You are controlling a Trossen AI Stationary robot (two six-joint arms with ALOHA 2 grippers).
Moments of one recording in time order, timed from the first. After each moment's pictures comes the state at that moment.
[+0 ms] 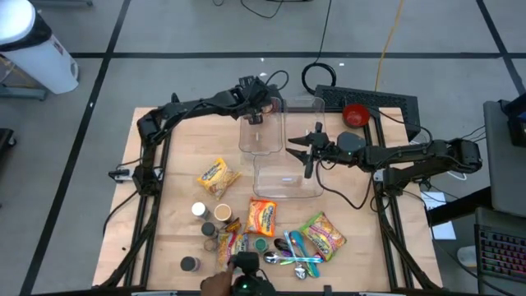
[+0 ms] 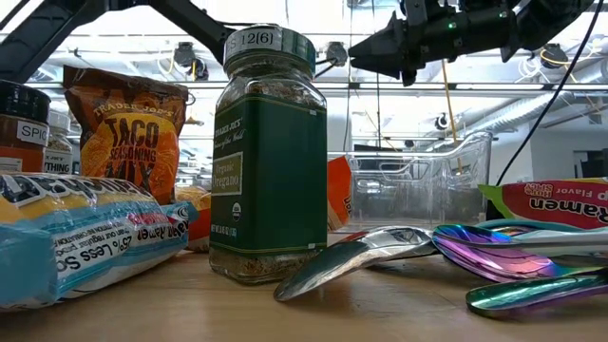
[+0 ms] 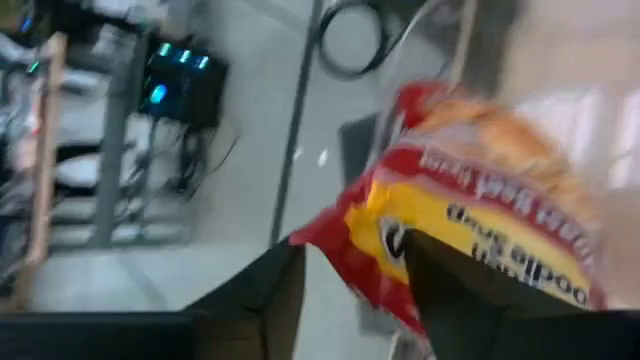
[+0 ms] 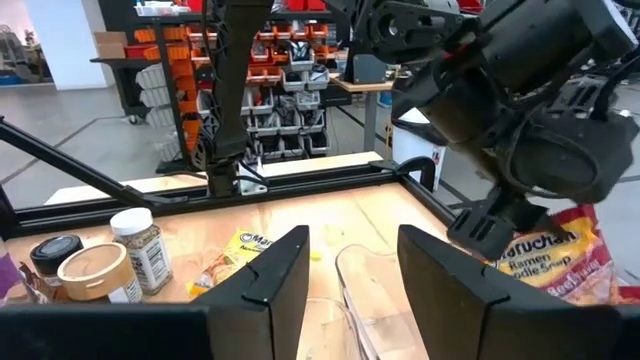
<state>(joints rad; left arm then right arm) 0.54 2.01 1.61 -0.40 -0.51 0.65 -0.14 1.17 0.60 0.54 0.10 0.04</state>
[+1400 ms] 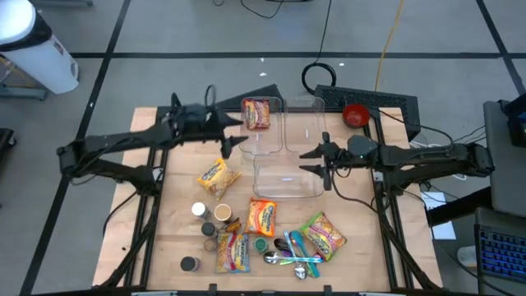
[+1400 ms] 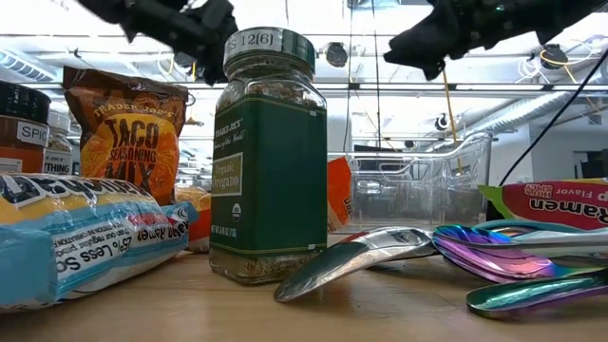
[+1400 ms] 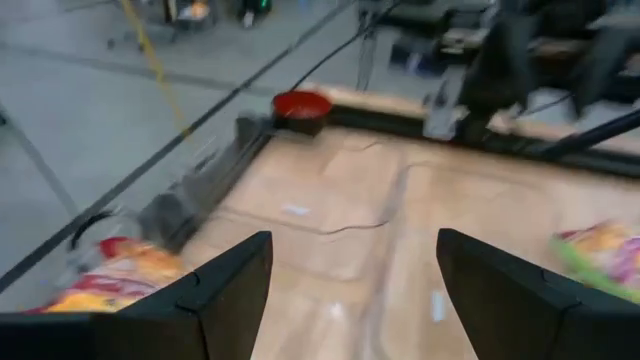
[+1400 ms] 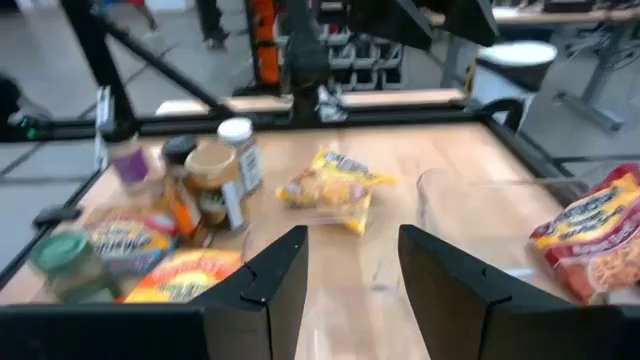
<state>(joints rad) 0.37 1.15 0.78 0.09 0.13 -0.02 -0.08 0.94 0.60 0.12 -0.06 0.03</state>
